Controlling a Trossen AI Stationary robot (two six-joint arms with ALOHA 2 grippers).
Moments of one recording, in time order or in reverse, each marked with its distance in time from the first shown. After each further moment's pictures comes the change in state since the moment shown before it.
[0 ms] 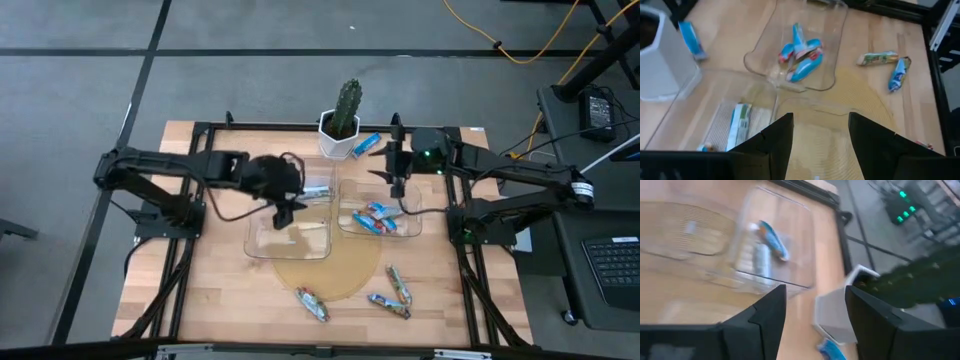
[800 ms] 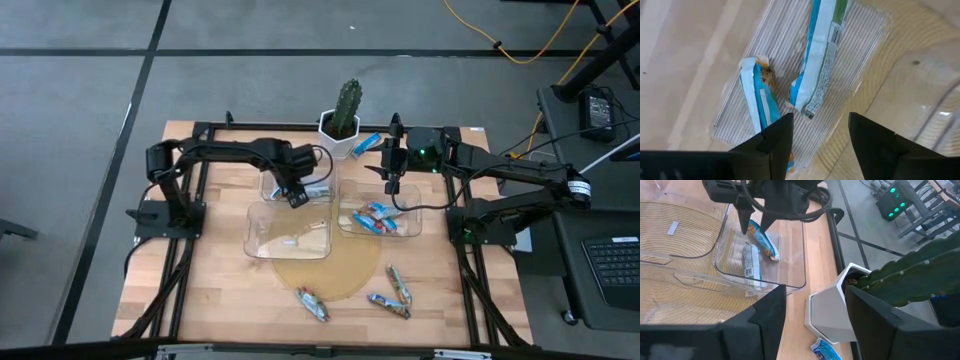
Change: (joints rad) left arm 0.322 0.403 0.000 -0.188 0.110 0.044; right arm -0.024 0.043 0.000 0.052 0.053 0.016
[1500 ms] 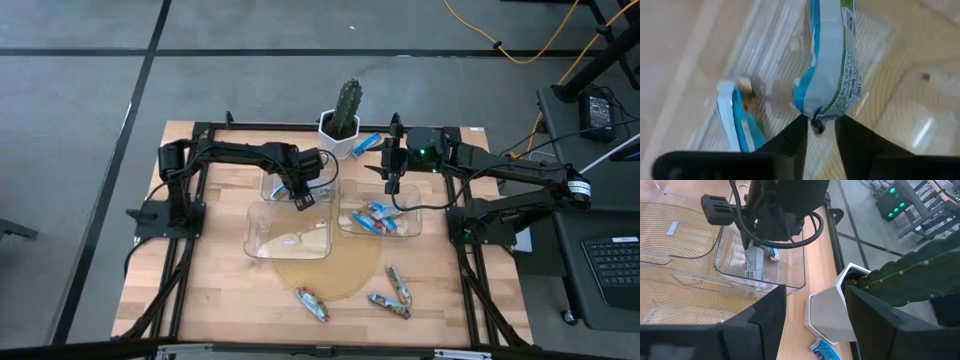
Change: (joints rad) left arm 0.000 0.094 0.000 0.100 0.026 0.025; right arm 0.000 0.000 0.001 0.000 0.002 0.000
